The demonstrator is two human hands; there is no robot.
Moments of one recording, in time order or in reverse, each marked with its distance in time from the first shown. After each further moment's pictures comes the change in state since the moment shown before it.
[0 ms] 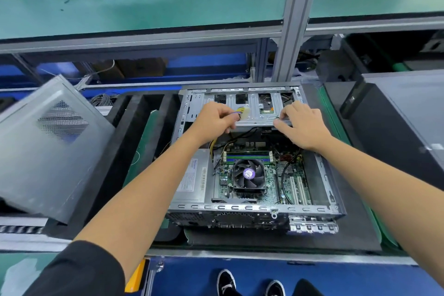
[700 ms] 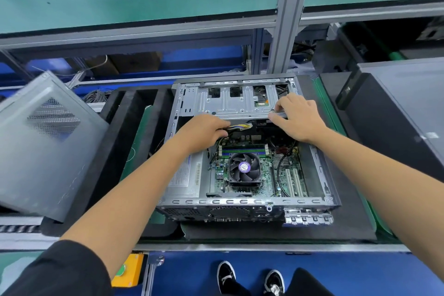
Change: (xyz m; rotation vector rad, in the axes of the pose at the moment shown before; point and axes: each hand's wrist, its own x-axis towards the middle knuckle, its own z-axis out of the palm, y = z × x) left_hand -0.009 -0.032 0.004 0.727 -0.259 0.207; right_hand -0.001 -0.001 -0.001 0.006 0.012 -0.011
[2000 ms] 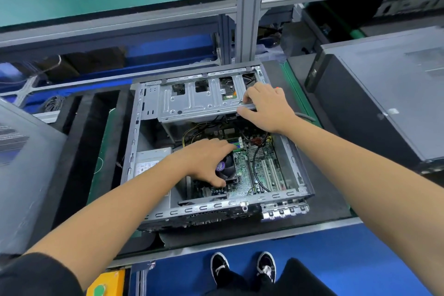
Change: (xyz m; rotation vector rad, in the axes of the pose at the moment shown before) left_hand 0.023 0.046 0.057 0.140 -0.408 0.306; right_hand -0.001 0.006 0.004 0.054 0.033 -0.024
